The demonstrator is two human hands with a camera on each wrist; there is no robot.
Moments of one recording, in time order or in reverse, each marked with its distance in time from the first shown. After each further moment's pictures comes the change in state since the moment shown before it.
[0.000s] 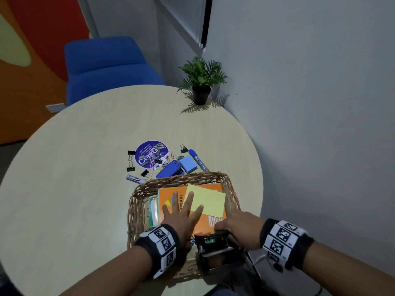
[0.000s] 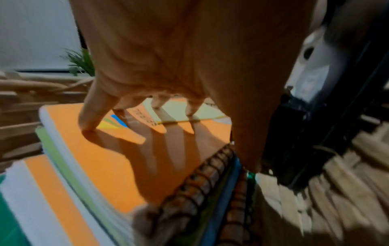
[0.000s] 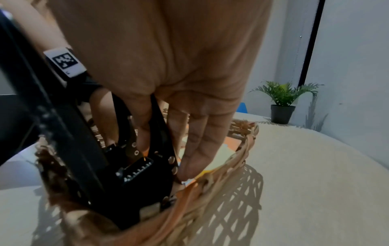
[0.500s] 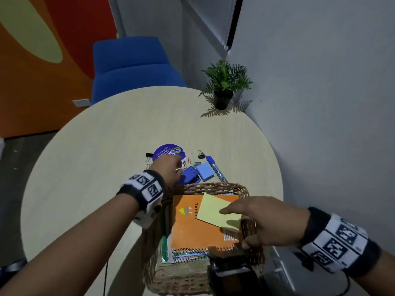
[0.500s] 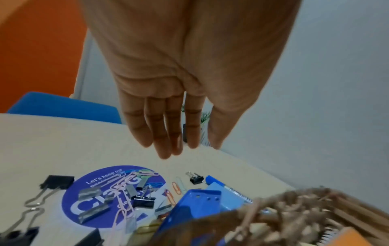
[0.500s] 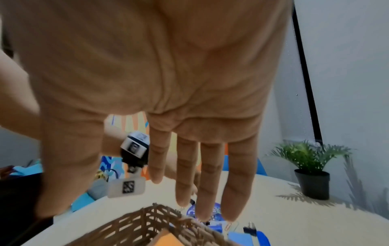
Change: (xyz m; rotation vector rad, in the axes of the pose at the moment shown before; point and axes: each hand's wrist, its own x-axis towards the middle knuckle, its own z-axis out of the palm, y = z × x) left_hand 0.020 -0.117 -0.123 -0.348 0.440 -0.223; right_hand -0.014 -0.006 -0.090 -0.049 0.036 -0.056
